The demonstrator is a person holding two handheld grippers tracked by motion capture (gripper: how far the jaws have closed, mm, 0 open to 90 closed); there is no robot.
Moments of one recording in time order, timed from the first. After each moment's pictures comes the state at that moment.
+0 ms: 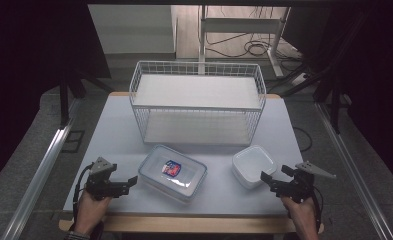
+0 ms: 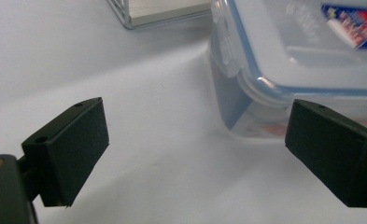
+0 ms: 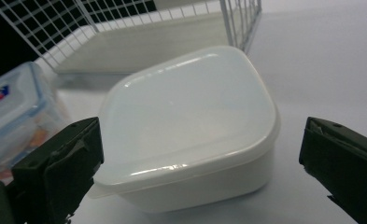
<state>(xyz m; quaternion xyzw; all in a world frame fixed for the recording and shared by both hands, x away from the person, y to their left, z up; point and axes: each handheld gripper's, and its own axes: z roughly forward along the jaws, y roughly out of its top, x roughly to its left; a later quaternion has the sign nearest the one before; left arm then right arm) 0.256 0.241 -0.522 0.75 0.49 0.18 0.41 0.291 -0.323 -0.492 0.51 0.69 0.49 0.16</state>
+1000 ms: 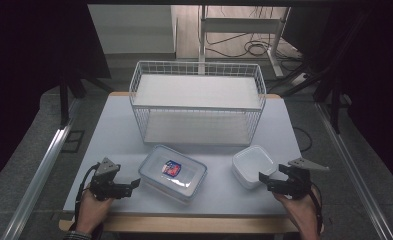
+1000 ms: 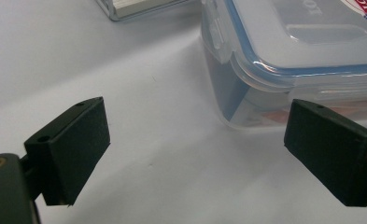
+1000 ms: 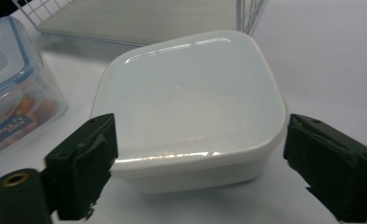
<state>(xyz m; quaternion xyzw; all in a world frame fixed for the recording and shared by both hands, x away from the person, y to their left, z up) 0.259 0.235 -0.525 0.77 0.47 0.17 0.39 0.293 -0.309 -0.474 0.48 0.75 0.43 0.17</state>
